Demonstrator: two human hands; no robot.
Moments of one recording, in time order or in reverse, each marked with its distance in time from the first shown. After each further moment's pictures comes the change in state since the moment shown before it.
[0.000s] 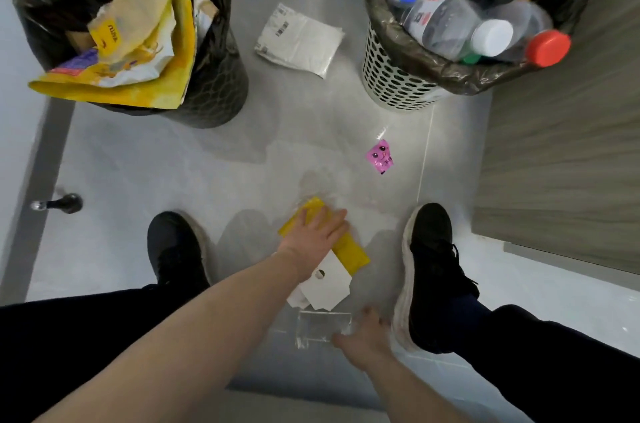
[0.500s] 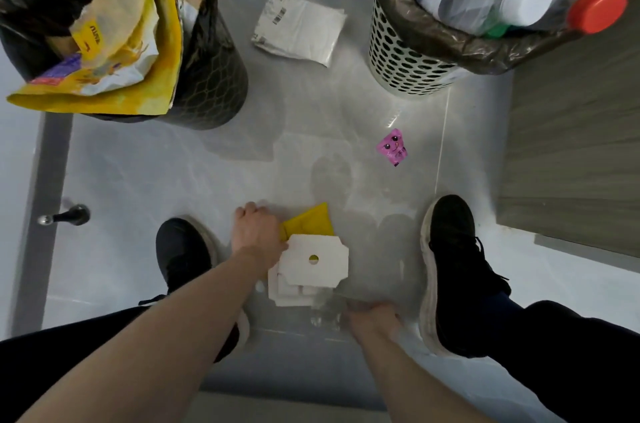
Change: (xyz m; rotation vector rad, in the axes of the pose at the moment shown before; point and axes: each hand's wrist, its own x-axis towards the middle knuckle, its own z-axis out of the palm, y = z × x) left_hand -0.019 -0.074 0.040 -0.221 -0.006 -0.541; right_hand 0.040 -0.032 0.029 0.445 0.188 0.217
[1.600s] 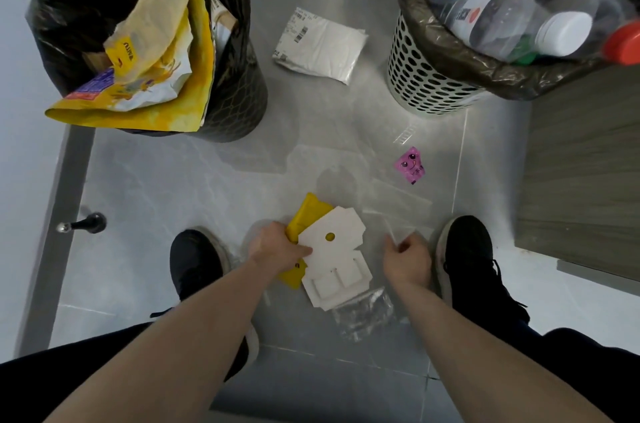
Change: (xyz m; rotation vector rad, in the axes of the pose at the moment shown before) left_hand 0.010 -0.007 0.000 -0.785 -0.173 -0.279; right_hand 0.031 -0.117 -0.052 0.108 0.197 -0.408
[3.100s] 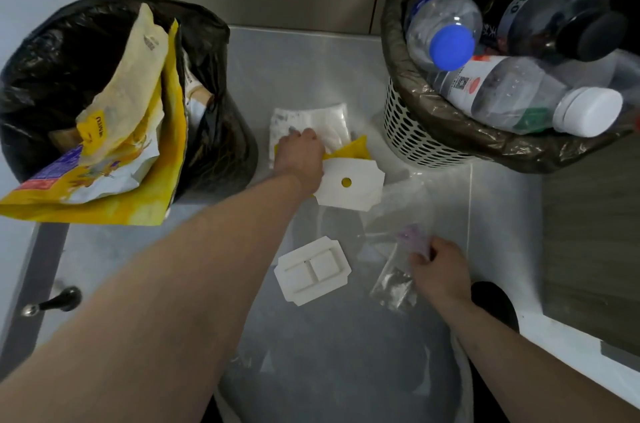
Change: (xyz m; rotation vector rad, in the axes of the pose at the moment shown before) left_hand 0.129 0.182 -0.129 0.650 0.437 0.542; right_hand 0.098 -0.051 -0.032 -0.146 -0.003 -0.286
